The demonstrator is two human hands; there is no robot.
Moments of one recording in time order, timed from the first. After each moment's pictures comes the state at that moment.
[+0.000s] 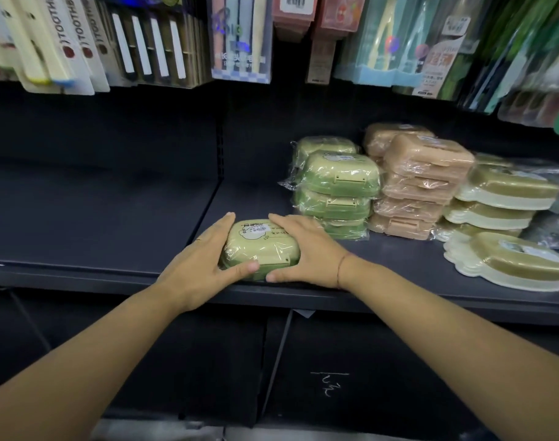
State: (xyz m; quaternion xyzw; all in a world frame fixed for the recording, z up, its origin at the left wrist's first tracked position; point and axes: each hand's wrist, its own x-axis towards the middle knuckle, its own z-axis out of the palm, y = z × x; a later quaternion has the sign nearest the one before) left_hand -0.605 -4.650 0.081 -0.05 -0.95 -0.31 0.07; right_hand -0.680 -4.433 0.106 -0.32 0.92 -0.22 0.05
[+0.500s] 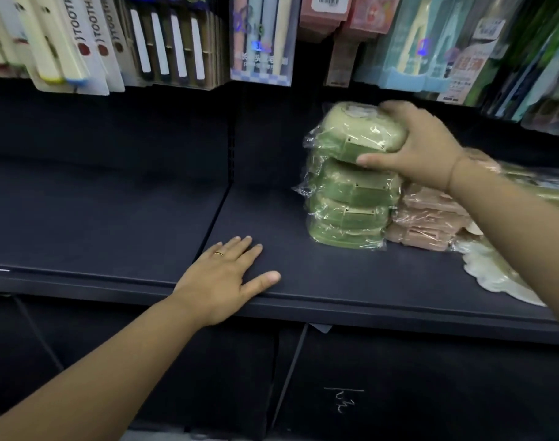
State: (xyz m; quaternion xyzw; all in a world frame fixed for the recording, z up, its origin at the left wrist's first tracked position) left_hand -0.613 -4.644 0.077 -0.08 -0.99 -0.12 0.03; right_hand -0.743 -4.372 0.246 -0.20 0.94 -0.21 -0.20
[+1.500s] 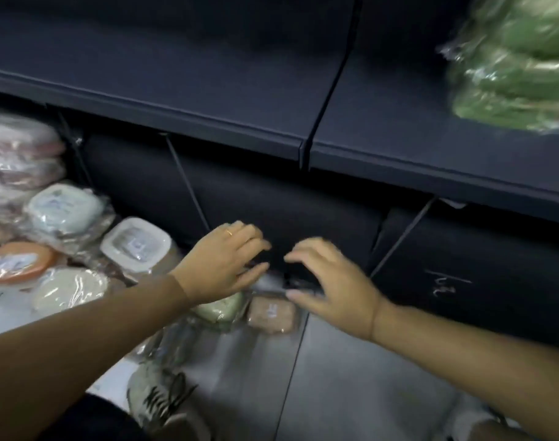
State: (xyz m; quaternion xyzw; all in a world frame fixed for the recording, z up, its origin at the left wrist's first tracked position) left_hand -0.436 -4.738 -0.036 -0.19 -0.97 -0.02 0.17; right_hand -0.507 -4.513 -0.036 -0.50 0.81 -0.29 0.08
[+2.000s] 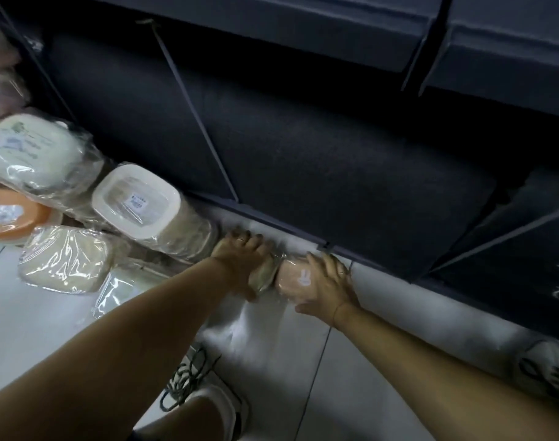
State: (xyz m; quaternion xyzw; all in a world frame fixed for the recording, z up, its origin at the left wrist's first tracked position) left_hand -0.450 -4.784 -0.212 0.02 -0.91 0.08 -0.40; right_hand -0.498 -4.577 -0.269 -0.28 0.90 -0.11 0.32
